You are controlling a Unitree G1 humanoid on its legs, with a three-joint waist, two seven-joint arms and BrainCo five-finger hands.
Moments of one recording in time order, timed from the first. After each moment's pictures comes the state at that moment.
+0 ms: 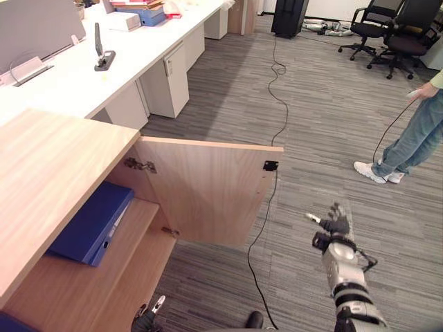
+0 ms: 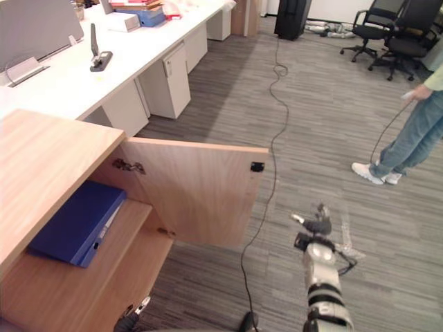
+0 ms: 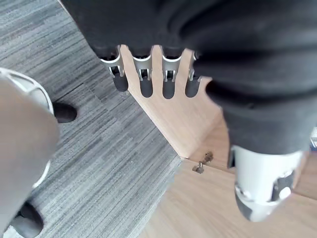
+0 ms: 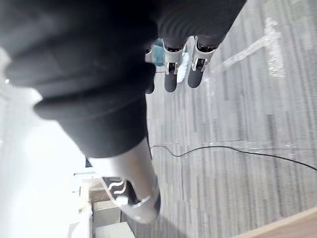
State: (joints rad) left arm 0.23 0.02 0.25 0.88 -0.31 -0.08 0.10; right arm -0.32 -0.24 -0.27 0.69 0.14 -0.04 -0.20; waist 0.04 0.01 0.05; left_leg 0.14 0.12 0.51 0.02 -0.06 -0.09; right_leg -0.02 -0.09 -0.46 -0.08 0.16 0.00
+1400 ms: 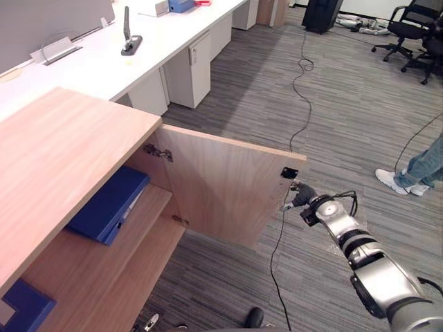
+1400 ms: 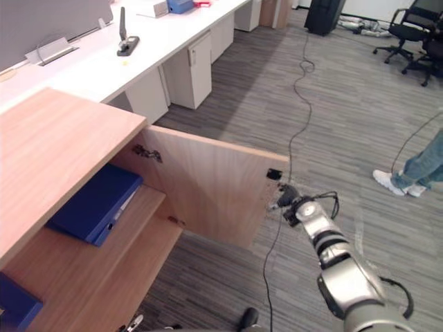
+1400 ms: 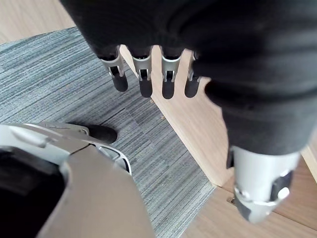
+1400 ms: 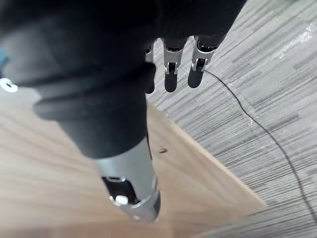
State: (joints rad) left arm 0.24 0.07 0.27 0.97 -0.28 -0.06 0.05; right arm -0.62 -0.54 0.53 0.91 -0.01 -0.02 0.16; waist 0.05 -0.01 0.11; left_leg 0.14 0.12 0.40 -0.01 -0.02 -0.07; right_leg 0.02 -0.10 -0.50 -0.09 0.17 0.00
